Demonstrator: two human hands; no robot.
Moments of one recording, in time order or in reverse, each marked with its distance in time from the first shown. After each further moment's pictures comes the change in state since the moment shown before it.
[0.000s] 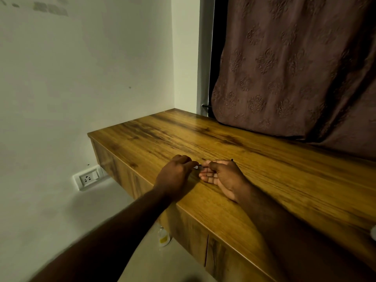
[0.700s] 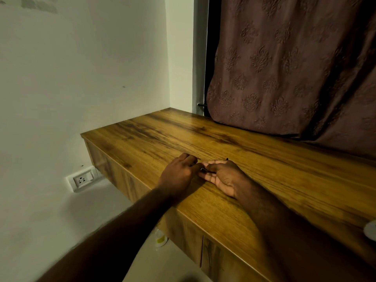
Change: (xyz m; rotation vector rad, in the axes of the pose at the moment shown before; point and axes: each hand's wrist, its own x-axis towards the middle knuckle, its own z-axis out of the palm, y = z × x) left_hand 0.012 0.020 0.000 0.147 -0.100 0.127; right_hand 0.006 -0.005 -0.010 0.180 0.008 0.088
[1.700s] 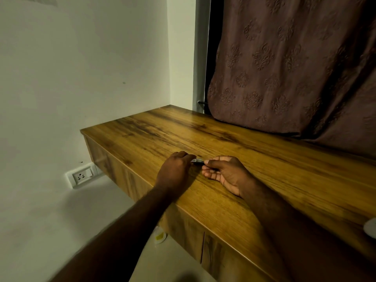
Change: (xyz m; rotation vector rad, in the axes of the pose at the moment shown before) left_hand -0.005 -0.007 0.008 -0.204 0.102 -0.245; right_hand 0.001 0.000 -0.011 -0.168 -0.036 -0.085
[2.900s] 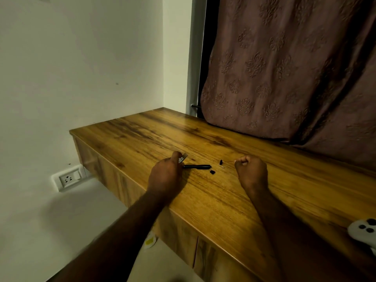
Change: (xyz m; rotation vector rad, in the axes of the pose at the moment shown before) left_hand -0.001 -0.004 0.004 -0.093 0.138 -0.179; right_hand 0.006 -0.007 -0.065 -0.925 0.740 -0.396
